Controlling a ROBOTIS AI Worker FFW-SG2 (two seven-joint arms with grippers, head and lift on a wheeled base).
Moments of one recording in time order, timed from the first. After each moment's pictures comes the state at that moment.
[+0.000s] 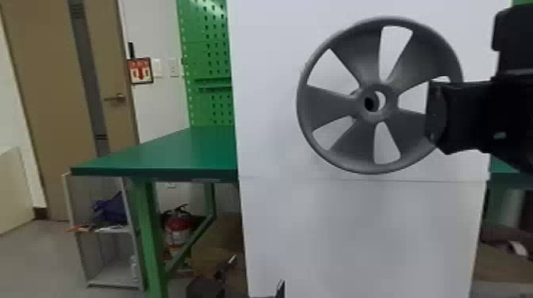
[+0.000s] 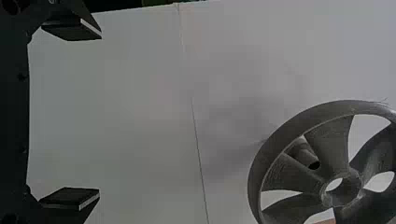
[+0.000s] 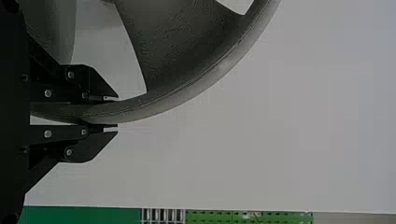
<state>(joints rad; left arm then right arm) 0.00 0.17 -0.10 -1.74 0.04 -0.08 -0.17 -0.89 0.00 0.11 -1.80 -0.13 0.99 -0.17</state>
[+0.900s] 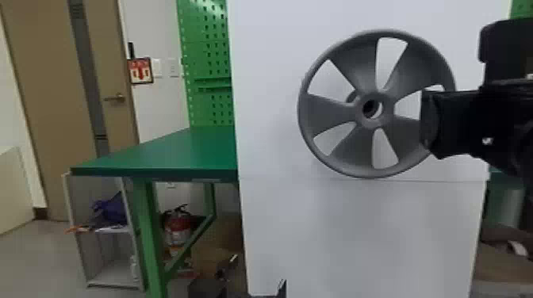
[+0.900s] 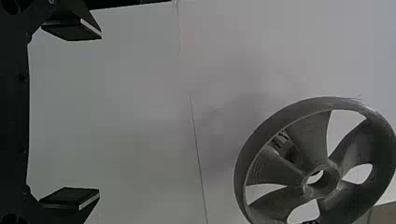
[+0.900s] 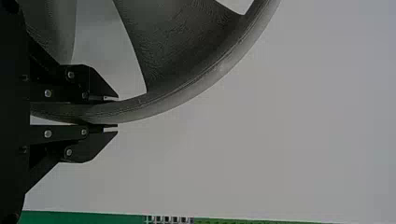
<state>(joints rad) -0.01 0.17 -0.10 -1.73 0.04 -0.08 -0.17 -0.92 0.00 0.12 -1.69 -0.12 0.93 -0.16</state>
